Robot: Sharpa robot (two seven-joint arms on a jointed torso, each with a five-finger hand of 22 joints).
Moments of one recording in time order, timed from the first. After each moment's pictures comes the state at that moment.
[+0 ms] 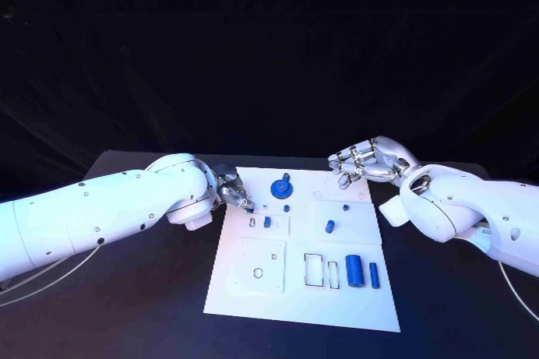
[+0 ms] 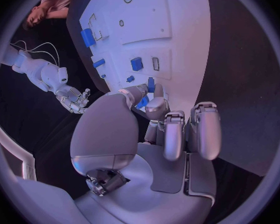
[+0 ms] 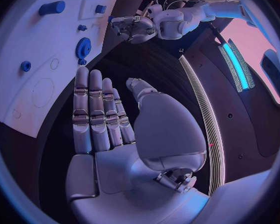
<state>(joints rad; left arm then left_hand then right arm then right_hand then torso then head) 1.29 -0.77 -0.03 1.52 -1.05 -0.04 -0.61 1.25 -0.18 0.64 0.17 0.13 0.97 0.07 0.48 0.63 1.34 -0.02 1.11 1.03 1.47 -0.08 1.57 1.31 0.05 1.47 0.03 1.47 1.31 1.33 -0.85 -0.14 1.52 -0.54 -0.38 0.17 1.27 -0.11 0.20 0.12 0.49 1.04 0.17 0.10 0.11 1.26 0.10 0.07 0.18 1.32 0.04 0.12 0.42 0.18 1.22 0.14 0.22 0.39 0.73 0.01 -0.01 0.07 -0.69</state>
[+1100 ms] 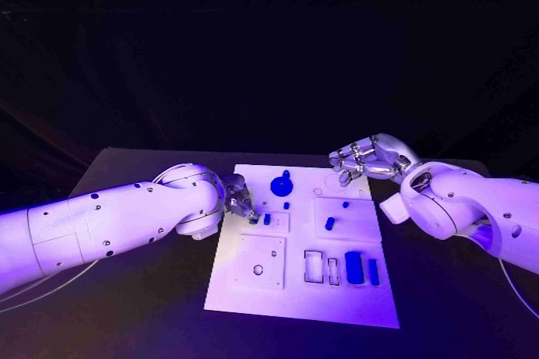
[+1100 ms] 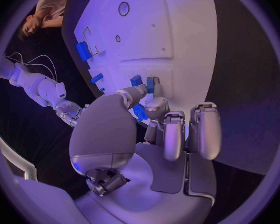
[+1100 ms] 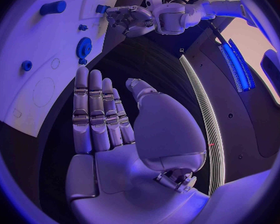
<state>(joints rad) 1.25 -0.75 -0.03 1.54 -1.12 -0.03 -0.65 1.22 -0.19 0.68 0.14 0.12 0.97 0.07 0.49 0.66 1.35 -0.03 1.10 1.02 1.47 -0.08 1.57 1.31 0.05 1.47 0.02 1.47 1.31 1.33 -0.86 -0.14 1.52 -0.54 -0.39 0.16 1.27 -0.11 0.21 0.12 0.50 1.04 0.17 0.10 0.11 1.26 0.10 0.07 0.18 1.32 0.04 0.12 0.42 0.18 1.22 0.14 0.22 0.38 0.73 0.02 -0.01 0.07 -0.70</state>
